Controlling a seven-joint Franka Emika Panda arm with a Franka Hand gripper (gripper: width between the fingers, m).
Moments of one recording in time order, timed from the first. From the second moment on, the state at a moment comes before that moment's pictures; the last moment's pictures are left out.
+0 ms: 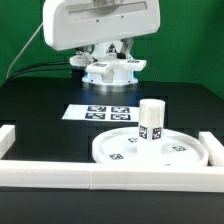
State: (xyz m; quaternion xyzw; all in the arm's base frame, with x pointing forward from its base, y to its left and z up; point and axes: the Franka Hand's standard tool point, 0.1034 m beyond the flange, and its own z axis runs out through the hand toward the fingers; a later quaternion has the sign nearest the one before) arm 0.520 -0.037 0.147 -0.97 -0.23 0.05 0.06
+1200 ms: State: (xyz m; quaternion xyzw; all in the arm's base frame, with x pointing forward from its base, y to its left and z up) arm 0.569 0.025 0.142 -0.96 -0.29 0.00 0.05
